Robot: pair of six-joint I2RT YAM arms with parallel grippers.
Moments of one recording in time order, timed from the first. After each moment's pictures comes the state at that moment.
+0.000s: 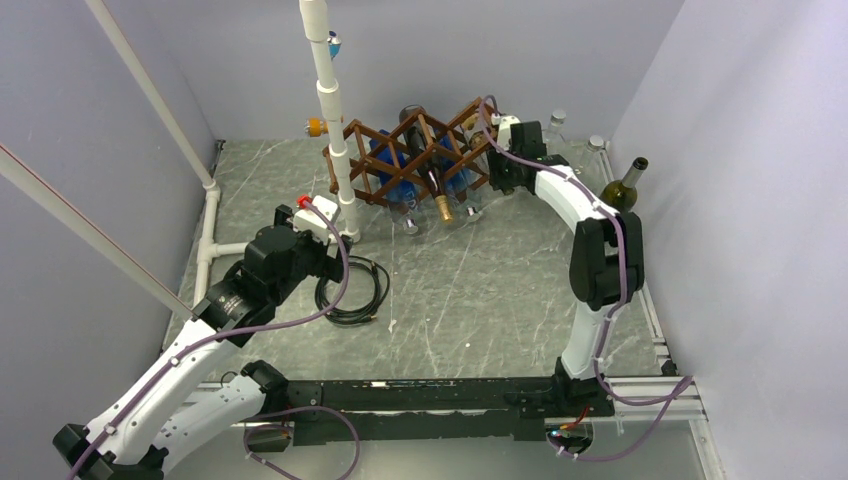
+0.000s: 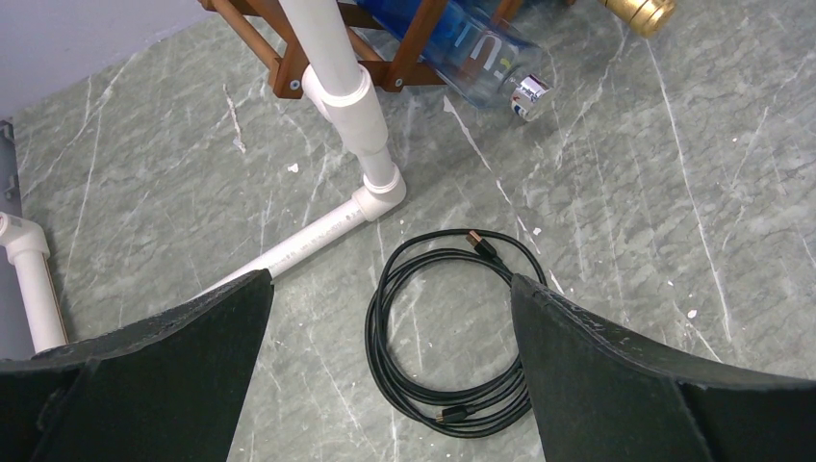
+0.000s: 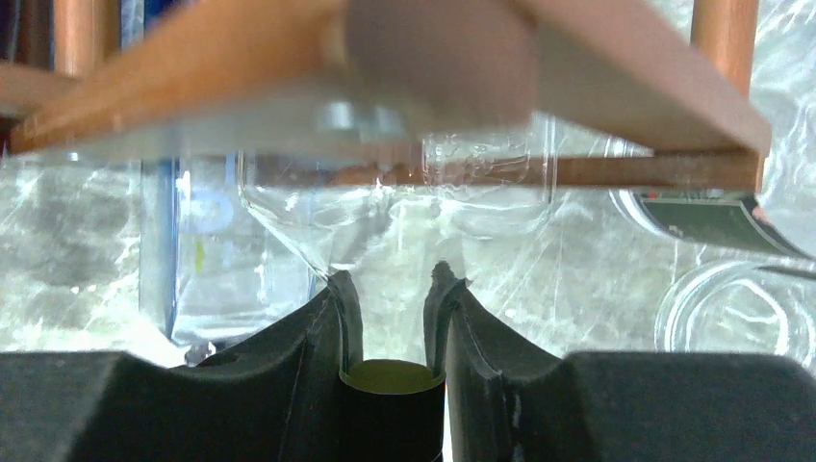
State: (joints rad) left arm -0.61 0.76 0.85 -0.44 -0.24 0.06; right arm 0.20 1.93 1.56 -0.36 -0.08 -0.08
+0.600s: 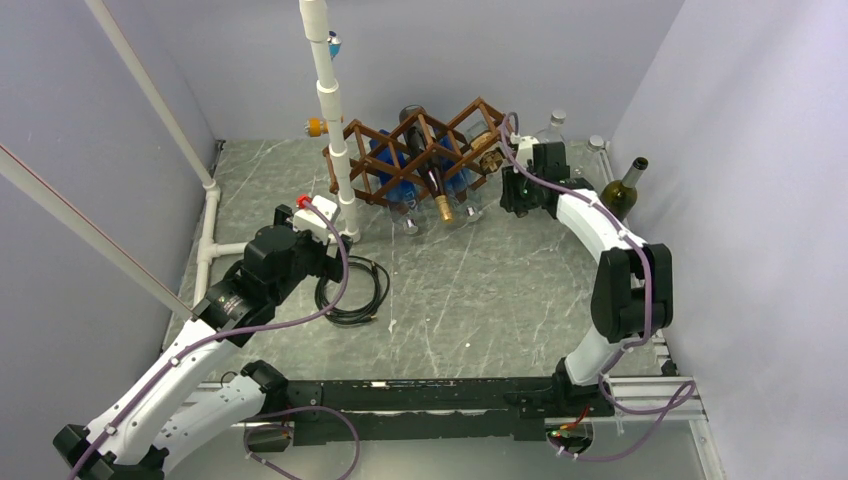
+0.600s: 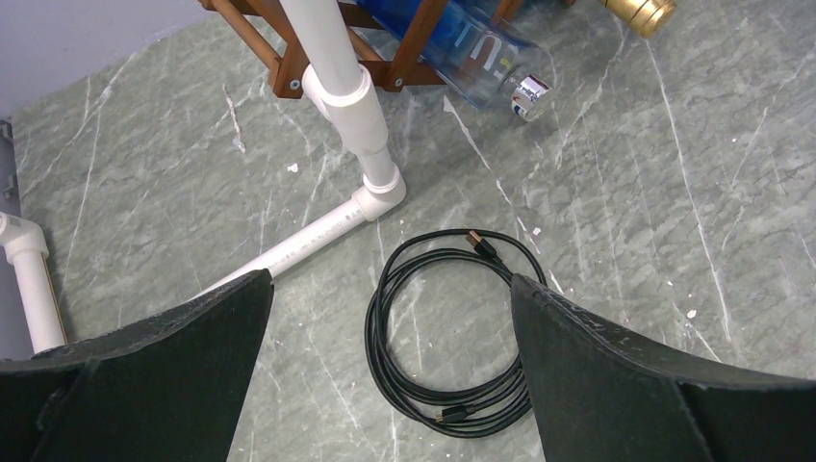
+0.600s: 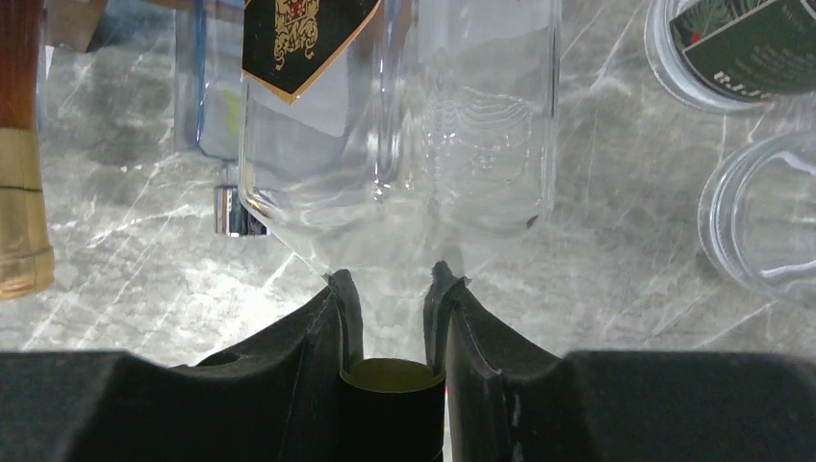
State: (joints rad) left arm -0.61 0.76 0.85 -0.44 -0.23 0.06; right arm 0.15 1.69 1.28 -0.35 -0.19 -0.06
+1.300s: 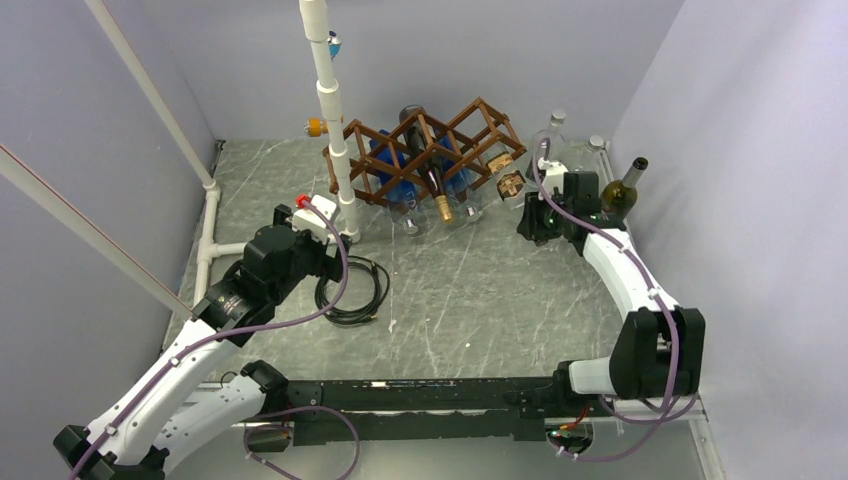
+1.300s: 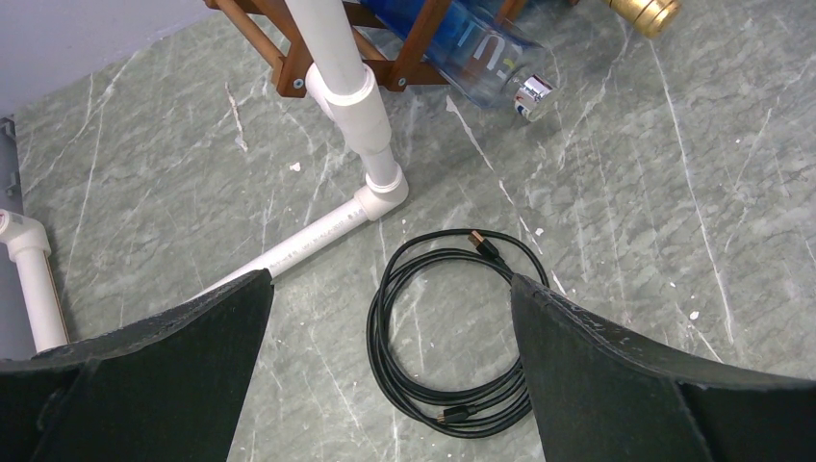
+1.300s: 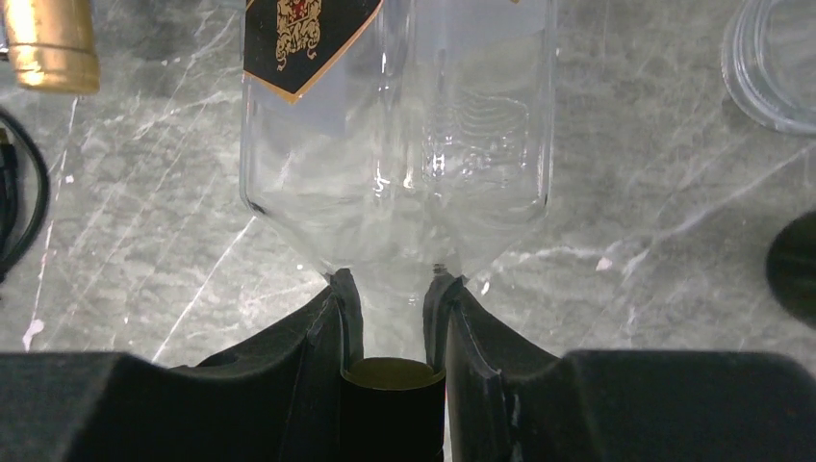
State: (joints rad) left arm -0.60 0.76 0.85 -0.44 -0.23 0.06; right arm 0.06 1.35 0.99 -0.41 -0.30 -0.04
